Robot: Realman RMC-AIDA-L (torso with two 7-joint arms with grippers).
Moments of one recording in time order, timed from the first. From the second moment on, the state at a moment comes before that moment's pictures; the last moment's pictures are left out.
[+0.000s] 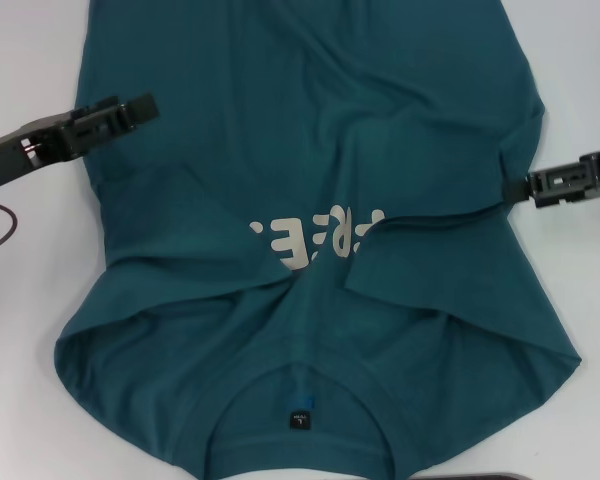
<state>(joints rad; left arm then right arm) -0.47 -2.13 -2.78 -0.67 -1.12 1.59 -1.74 0.58 1.94 -0.62 -0.78 -2.39 -1.70 2.30</state>
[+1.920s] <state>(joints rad) -0.46 -2.12 -2.78 -0.64 -1.12 1.54 -1.72 0.64 1.94 -0.70 -0.65 -2.44 -1.52 2.41</state>
